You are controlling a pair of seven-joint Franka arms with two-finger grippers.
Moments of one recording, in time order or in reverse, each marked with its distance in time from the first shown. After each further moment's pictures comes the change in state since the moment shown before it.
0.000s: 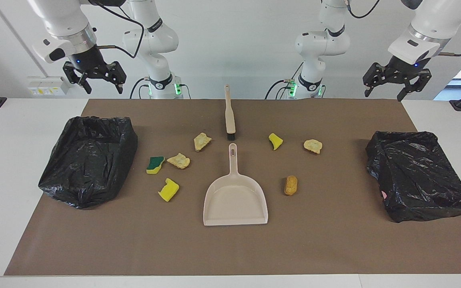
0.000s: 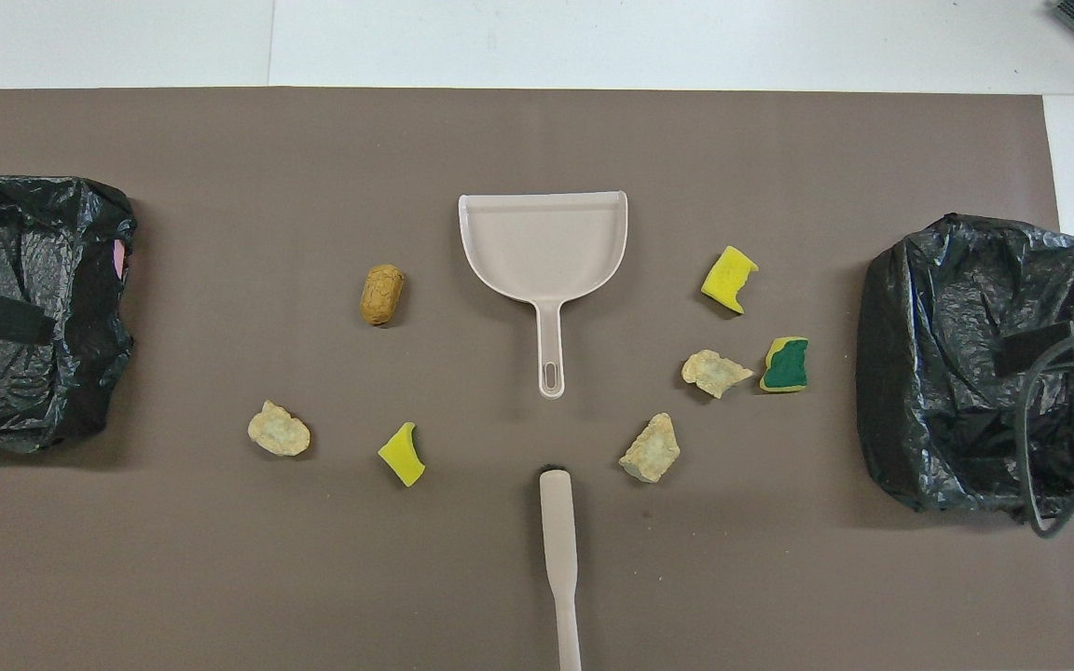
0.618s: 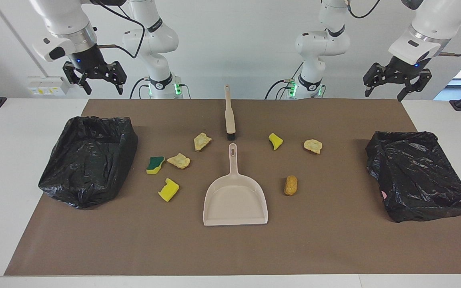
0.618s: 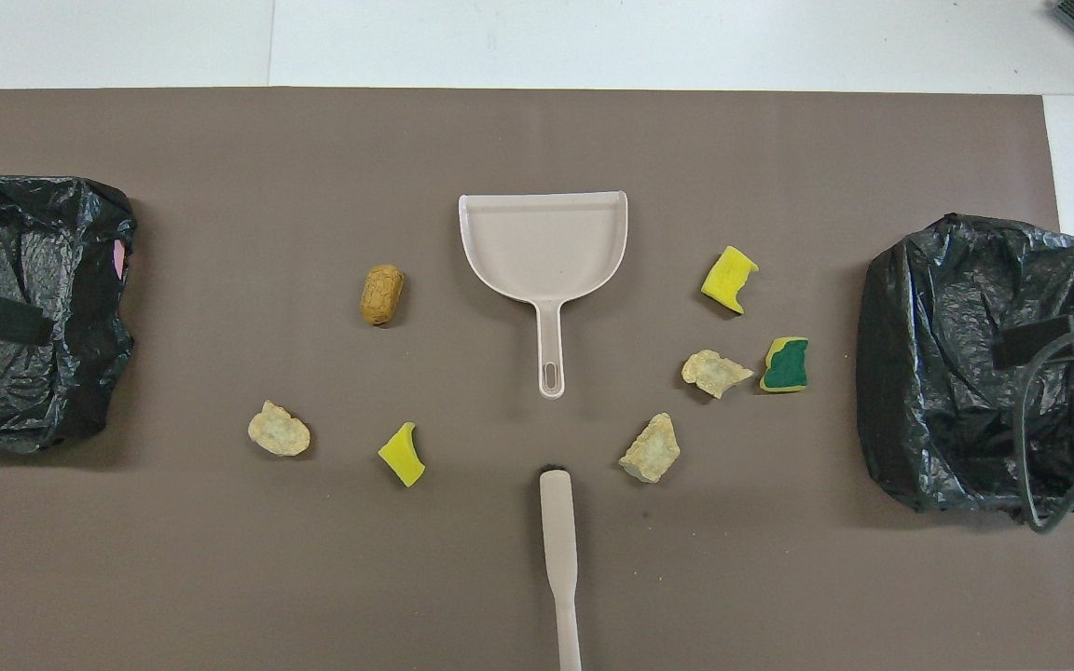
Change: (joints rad) left arm 0.001 0.000 0.001 -0.001 0.000 -0.002 -0.003; right arm 0.003 -0.002 0.002 0.000 0.001 0.025 0.000
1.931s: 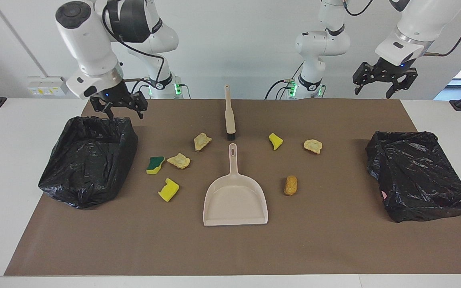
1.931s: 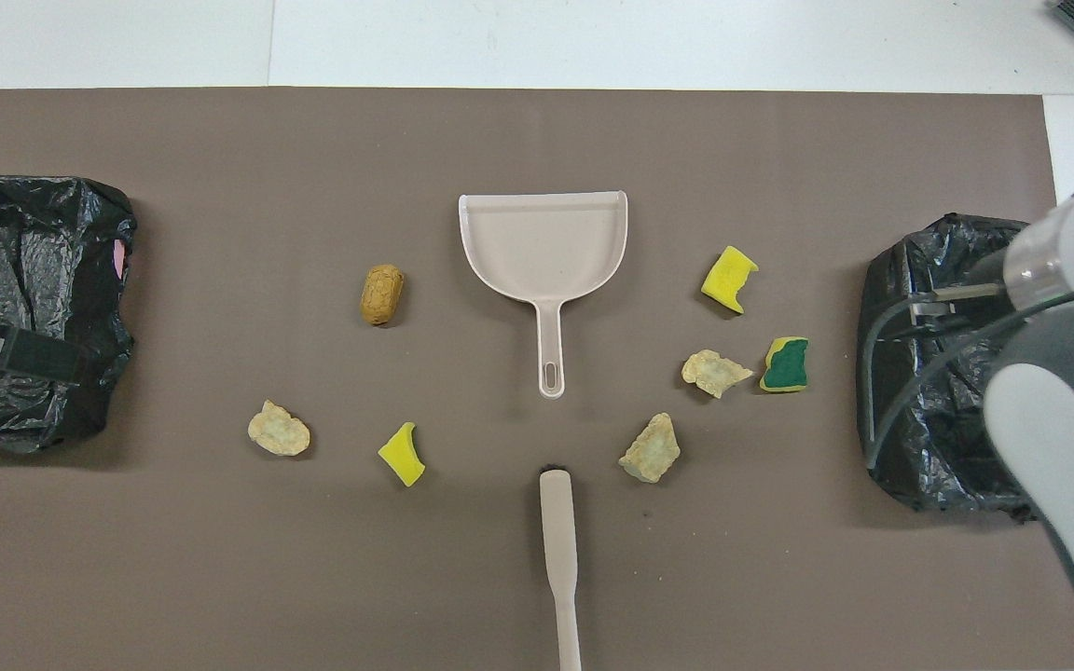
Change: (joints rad) left arm -0.026 -0.076 -0.017 -0.130 -0.003 0.006 -0.067; right arm 0.106 0.129 0.006 -0.110 0.012 0.219 0.100
